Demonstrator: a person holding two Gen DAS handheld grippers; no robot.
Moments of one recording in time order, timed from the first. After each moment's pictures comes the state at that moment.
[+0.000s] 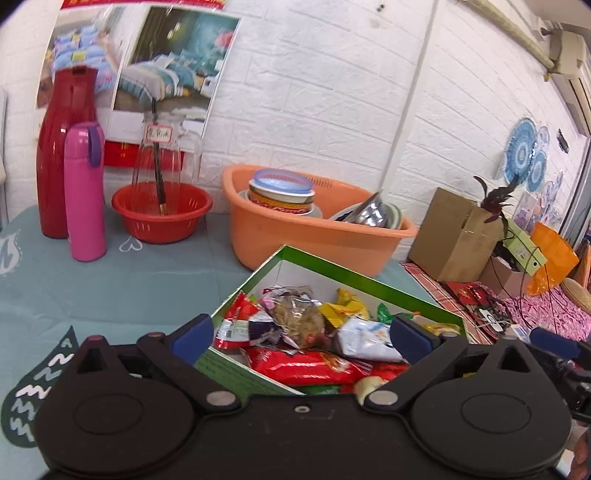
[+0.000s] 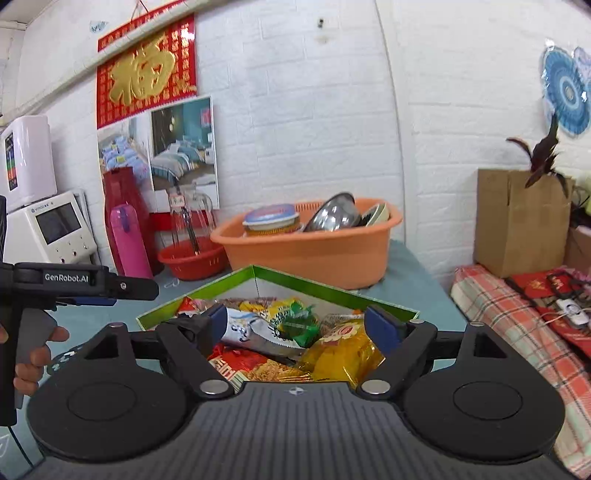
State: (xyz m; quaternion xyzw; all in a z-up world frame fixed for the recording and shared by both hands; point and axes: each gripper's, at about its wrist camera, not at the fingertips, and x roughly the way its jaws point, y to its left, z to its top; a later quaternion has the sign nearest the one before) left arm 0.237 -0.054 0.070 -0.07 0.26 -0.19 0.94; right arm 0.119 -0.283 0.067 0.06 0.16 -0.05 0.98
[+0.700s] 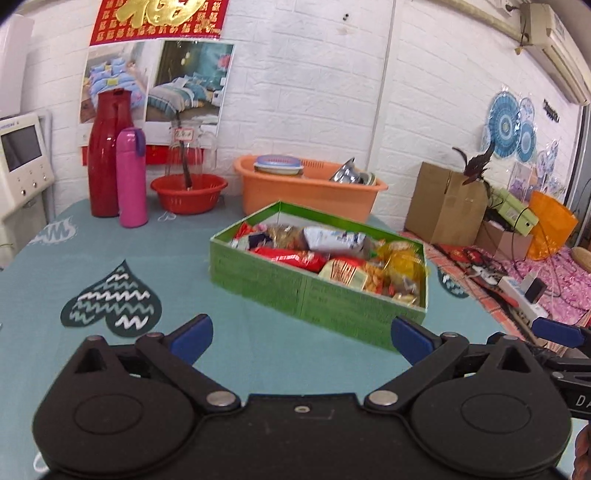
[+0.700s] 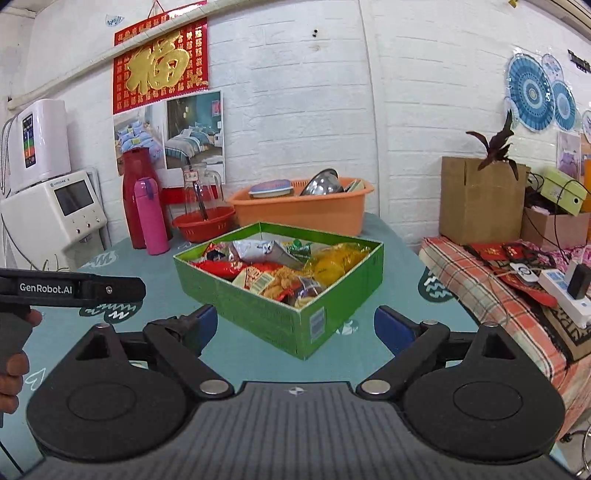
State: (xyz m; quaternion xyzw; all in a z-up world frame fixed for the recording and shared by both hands) left arm 0.075 -0.071 0.044 -0.02 0.25 -0.15 0.96; right arm 0.000 -0.238 0.046 0.06 0.19 -0.08 0.98
